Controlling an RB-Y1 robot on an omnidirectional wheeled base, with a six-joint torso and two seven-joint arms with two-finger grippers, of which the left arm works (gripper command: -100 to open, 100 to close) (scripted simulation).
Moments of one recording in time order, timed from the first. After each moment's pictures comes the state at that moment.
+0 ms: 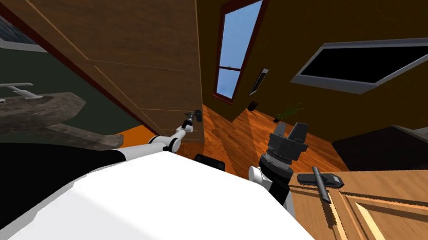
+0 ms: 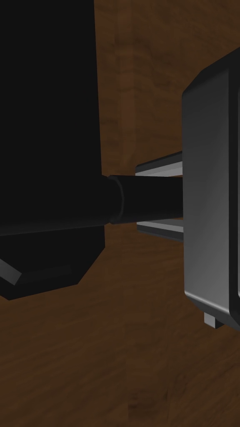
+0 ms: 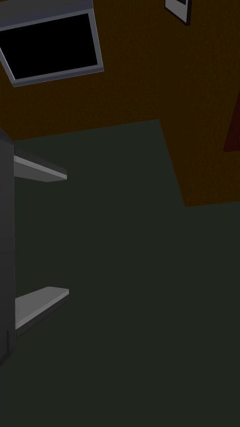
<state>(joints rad) -0.49 0.20 0.31 -0.55 0.16 -0.49 -0.07</state>
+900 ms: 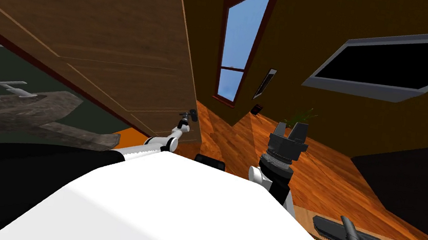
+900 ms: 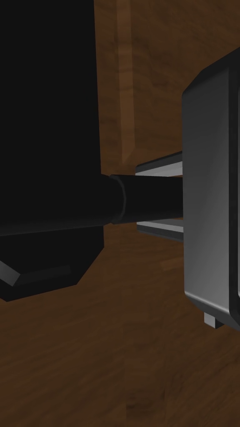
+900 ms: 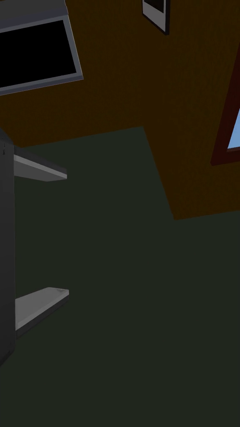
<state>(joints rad) -0.47 0.24 0.40 -0.56 0.19 -0.49 -0.10</state>
